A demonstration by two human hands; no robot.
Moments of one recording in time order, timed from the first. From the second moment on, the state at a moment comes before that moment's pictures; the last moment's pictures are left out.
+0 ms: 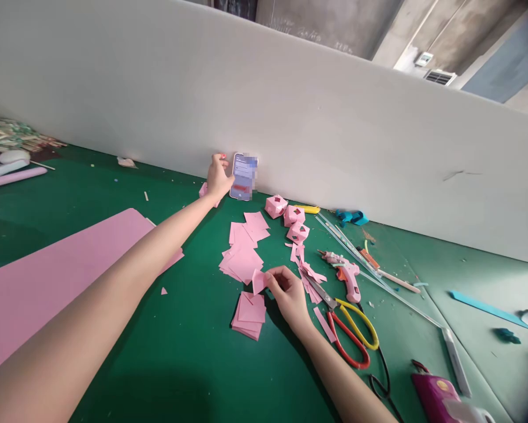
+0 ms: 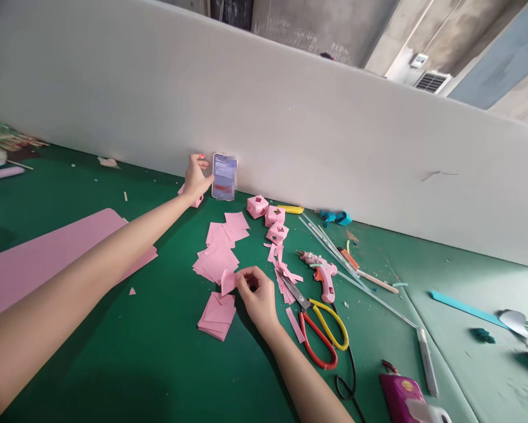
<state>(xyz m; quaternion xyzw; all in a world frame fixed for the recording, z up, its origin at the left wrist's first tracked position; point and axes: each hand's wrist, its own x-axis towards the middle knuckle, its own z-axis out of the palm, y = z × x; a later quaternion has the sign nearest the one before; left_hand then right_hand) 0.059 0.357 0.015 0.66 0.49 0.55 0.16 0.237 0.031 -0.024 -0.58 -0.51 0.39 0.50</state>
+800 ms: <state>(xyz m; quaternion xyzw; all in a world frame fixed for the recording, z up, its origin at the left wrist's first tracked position) 0.057 0.325 0.014 0.75 0.54 0.37 -0.04 0.237 0.028 -0.020 -0.61 -0.53 0.39 0.45</state>
